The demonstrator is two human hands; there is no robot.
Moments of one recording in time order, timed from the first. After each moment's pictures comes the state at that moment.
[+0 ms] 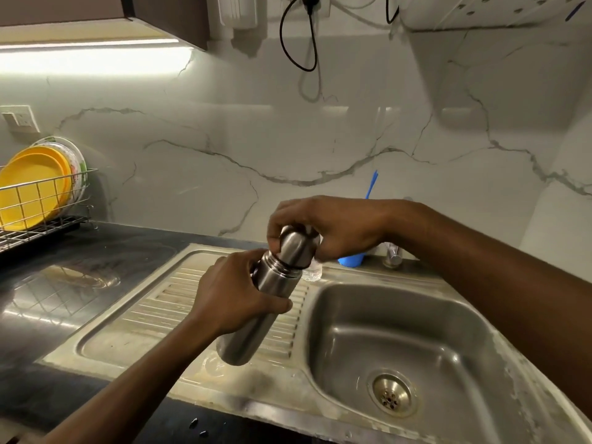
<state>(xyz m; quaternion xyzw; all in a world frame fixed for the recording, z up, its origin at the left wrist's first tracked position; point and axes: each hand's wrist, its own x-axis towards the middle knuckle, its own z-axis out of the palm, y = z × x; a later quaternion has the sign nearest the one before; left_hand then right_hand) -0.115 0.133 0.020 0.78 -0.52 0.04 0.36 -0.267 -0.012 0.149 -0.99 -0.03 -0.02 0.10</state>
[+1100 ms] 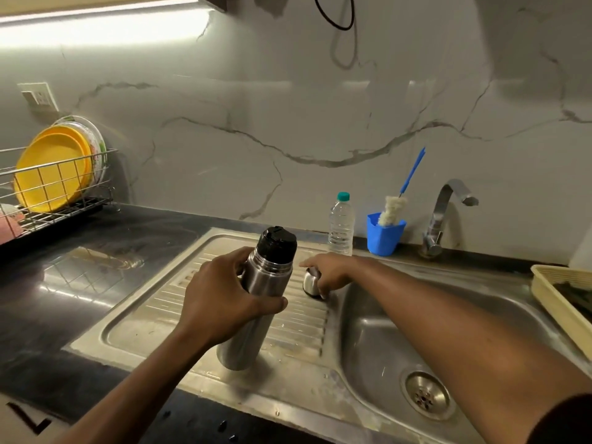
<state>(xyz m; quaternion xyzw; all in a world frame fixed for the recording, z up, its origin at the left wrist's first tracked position) -0.070 0.159 -0.008 0.78 -0.46 0.02 0.41 -0.135 -0.121 -0.047 -0.95 0.25 0.11 0.16</state>
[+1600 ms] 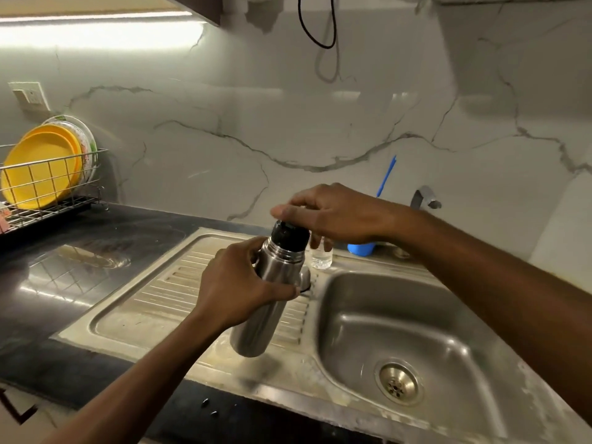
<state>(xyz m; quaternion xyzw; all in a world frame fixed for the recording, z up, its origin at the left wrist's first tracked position) -0.115 0.146 0.010 0.77 -0.47 0.02 0.42 -0.246 0.002 0.125 -0.96 0.14 -0.09 0.23</state>
